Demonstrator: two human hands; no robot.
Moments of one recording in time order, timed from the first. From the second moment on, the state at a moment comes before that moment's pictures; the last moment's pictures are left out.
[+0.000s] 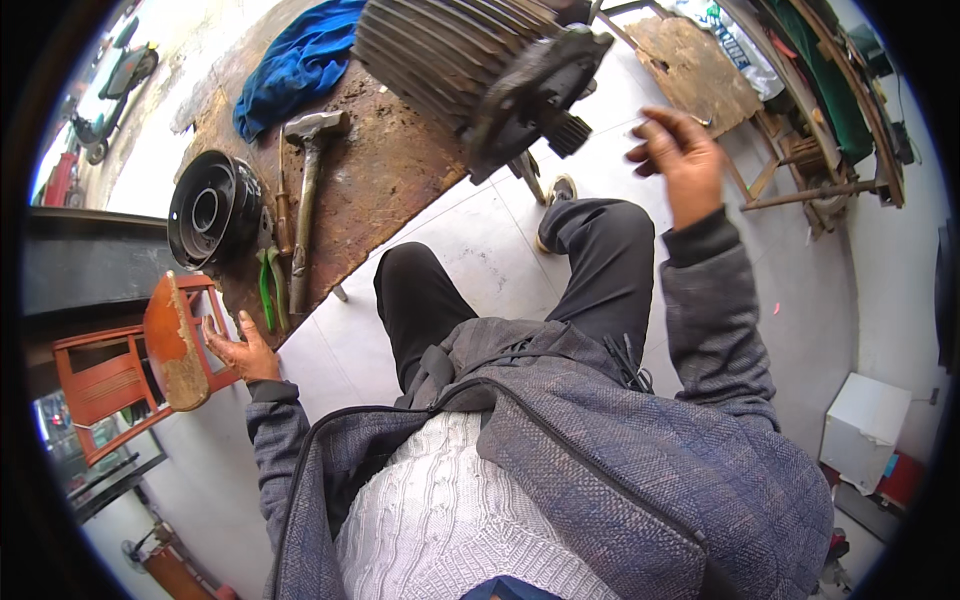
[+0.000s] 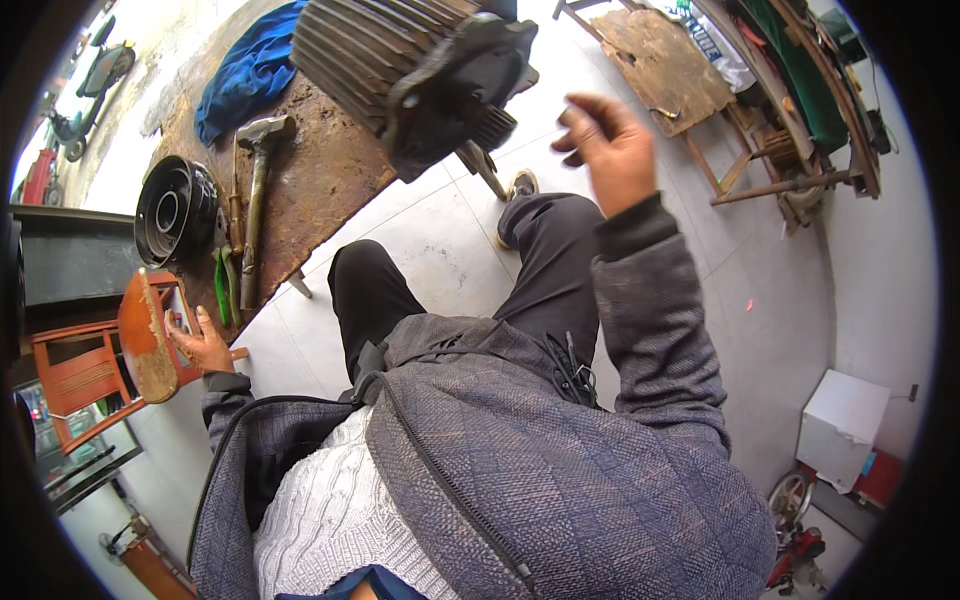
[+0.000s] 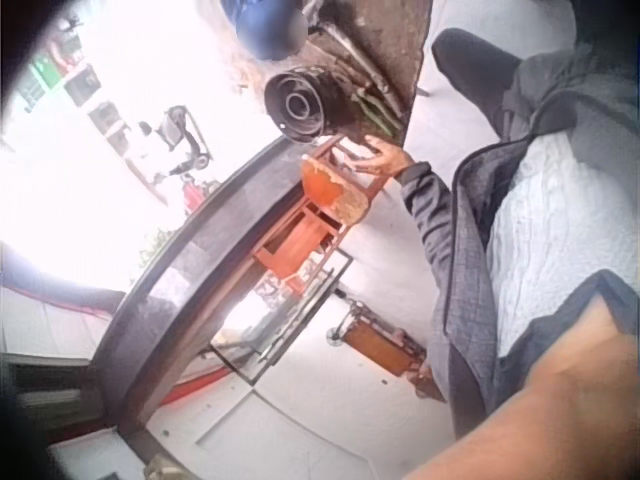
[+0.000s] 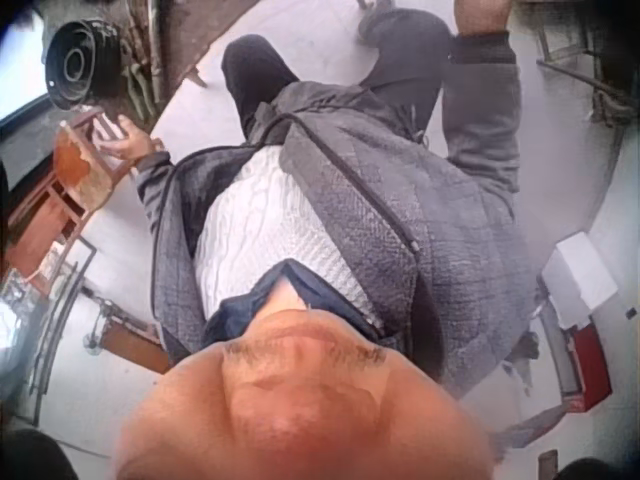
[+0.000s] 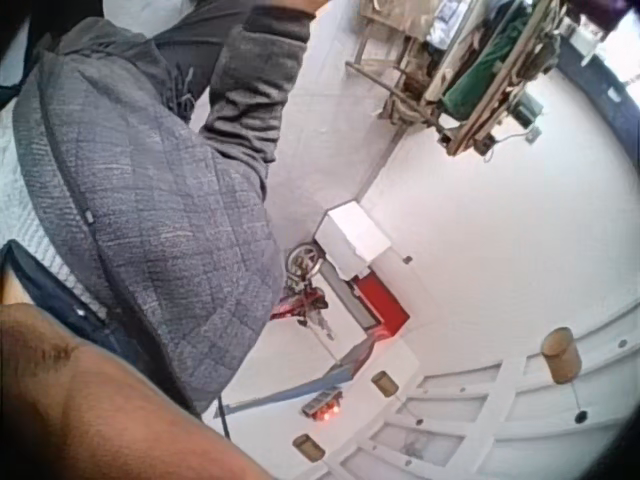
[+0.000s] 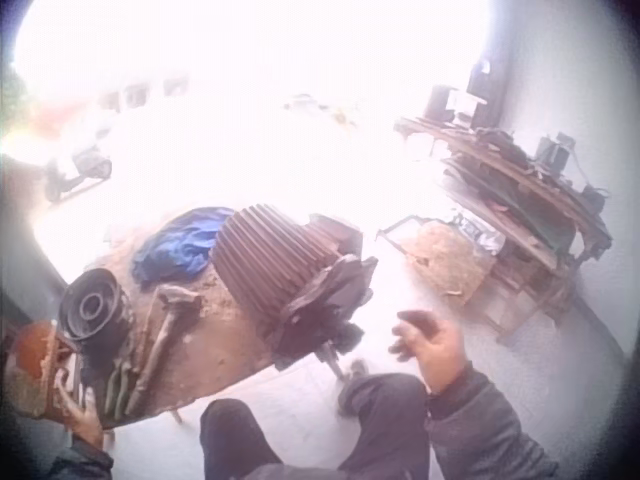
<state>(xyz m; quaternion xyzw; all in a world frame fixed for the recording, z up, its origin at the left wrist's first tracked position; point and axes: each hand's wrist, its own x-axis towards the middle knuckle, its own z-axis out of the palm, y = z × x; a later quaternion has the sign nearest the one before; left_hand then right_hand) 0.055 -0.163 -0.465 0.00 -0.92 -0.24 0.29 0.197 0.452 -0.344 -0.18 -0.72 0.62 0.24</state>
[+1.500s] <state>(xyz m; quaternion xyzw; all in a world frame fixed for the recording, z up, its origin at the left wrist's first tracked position) 0.107 0.084 -0.341 -0.34 -0.90 -0.22 0.16 0.161 0.448 -0.512 -0.11 -0.79 0.57 0.17</state>
